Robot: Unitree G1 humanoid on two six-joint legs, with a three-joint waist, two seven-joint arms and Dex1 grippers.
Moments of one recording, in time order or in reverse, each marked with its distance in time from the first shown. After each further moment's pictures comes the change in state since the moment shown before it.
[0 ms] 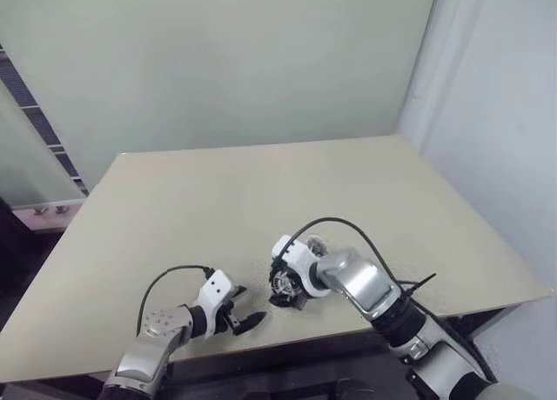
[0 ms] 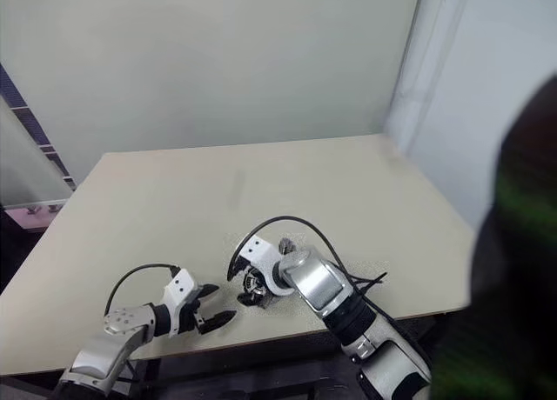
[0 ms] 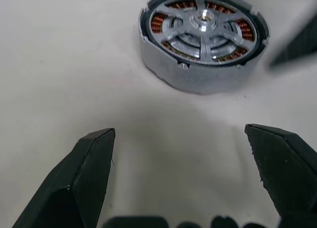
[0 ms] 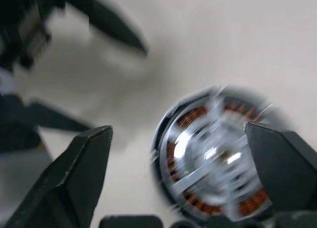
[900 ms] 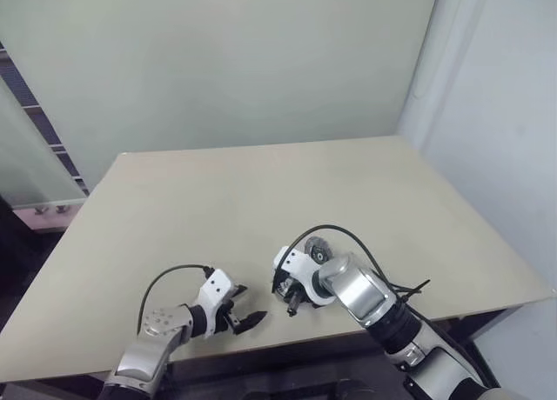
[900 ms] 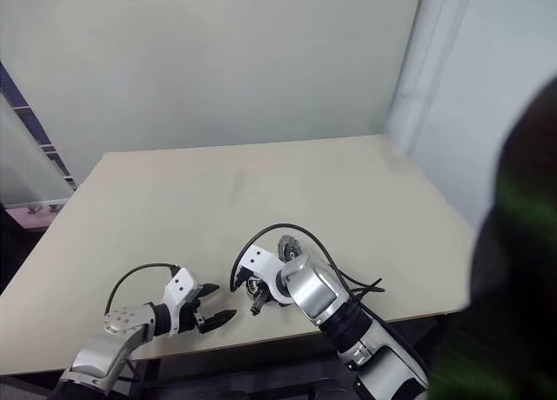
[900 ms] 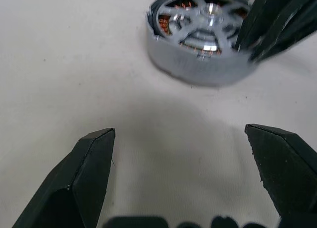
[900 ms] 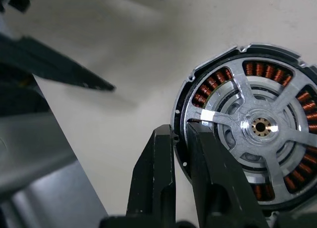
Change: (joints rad) left arm 0.001 -0.001 -0.002 0.000 -0.011 -0.001 0.000; right arm 0.063 0.043 0.028 0.072 -0.191 0.062 0.173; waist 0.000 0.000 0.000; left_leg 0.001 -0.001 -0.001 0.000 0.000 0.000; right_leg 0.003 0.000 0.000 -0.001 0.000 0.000
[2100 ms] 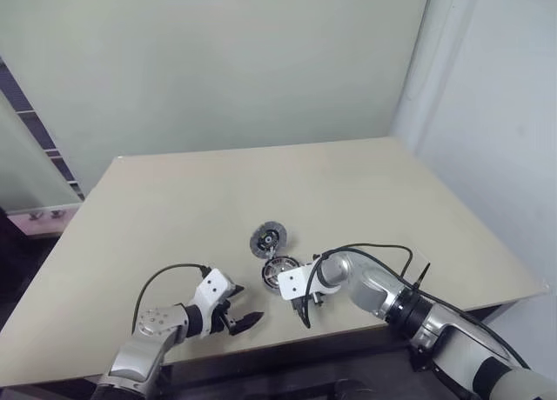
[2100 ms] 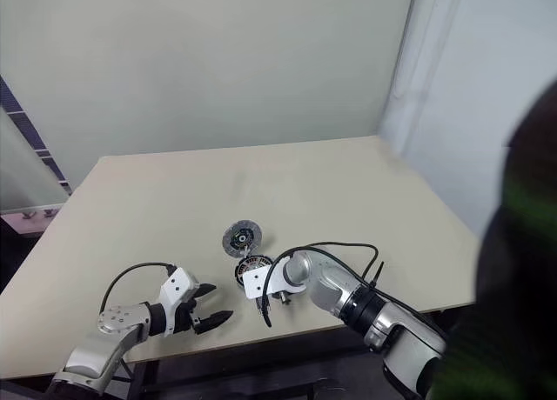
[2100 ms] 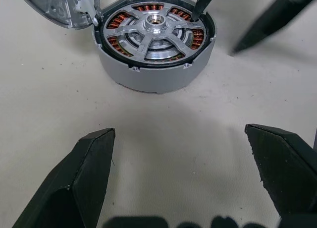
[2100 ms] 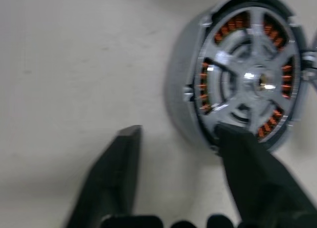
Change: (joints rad) left arm 0.011 0.030 0.009 -0.024 -0.007 0.018 -0.016; right arm -0.114 -0.218 0.261 0.253 -0.301 -0.866 0.067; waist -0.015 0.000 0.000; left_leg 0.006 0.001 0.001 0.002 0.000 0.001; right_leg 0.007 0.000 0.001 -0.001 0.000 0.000
